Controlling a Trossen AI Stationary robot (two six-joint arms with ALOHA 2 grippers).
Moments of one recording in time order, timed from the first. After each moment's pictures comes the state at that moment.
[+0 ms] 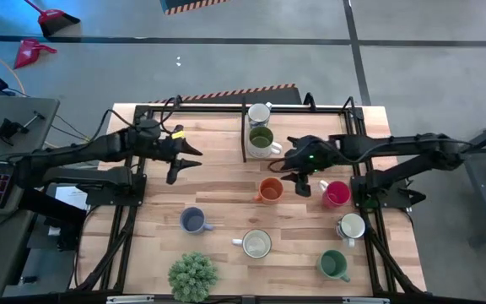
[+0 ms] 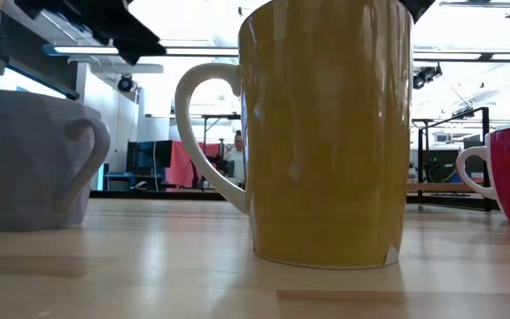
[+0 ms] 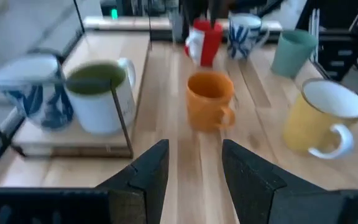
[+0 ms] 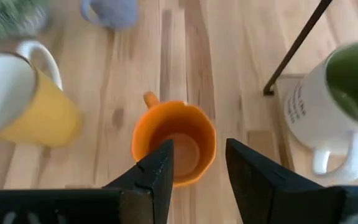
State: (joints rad) left arm 0.27 0.79 0.68 -0.31 0.25 0.12; right arm -0.03 1.24 1.03 -0.62 -0.06 0.00
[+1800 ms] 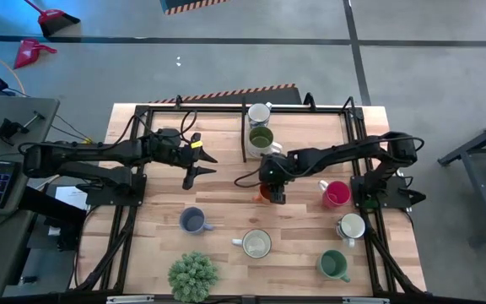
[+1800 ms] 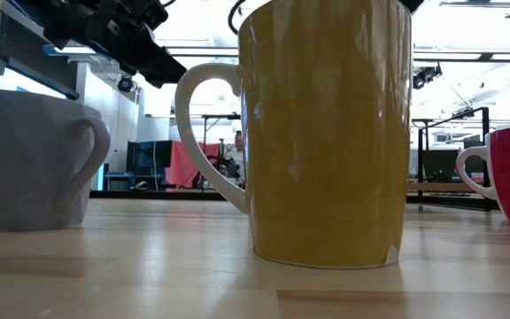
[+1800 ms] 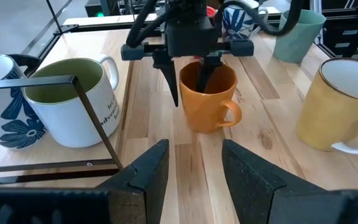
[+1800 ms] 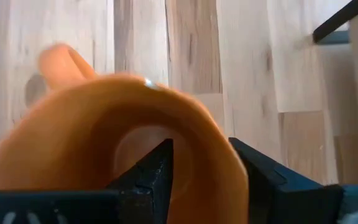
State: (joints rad) left arm 0.22 1.01 0.58 -0.01 0.24 0.17; right arm -0.03 1.69 1.05 -0.45 -0.01 0.00
